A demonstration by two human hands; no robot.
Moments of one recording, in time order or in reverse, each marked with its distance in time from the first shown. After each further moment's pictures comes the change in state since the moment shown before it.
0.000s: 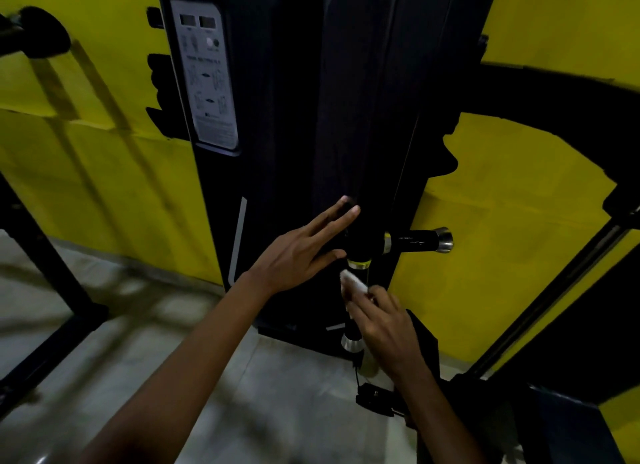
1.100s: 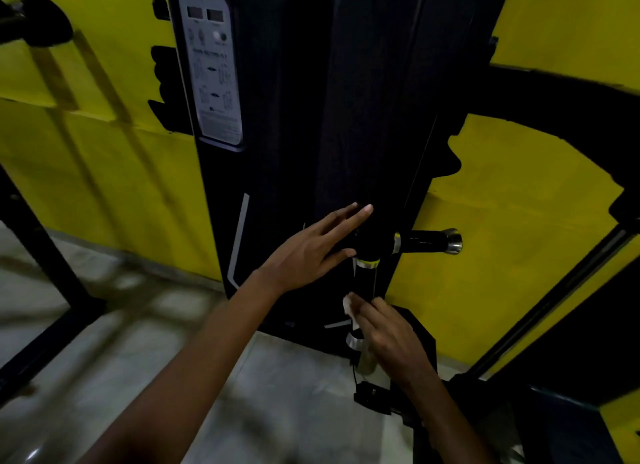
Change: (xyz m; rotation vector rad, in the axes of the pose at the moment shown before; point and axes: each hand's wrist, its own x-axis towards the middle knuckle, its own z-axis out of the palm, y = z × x) left_hand 0.003 0.005 0.002 -0.065 0.035 -0.008; right_hand -0.010 -0.002 0.001 0.100 -0.095 -0.048
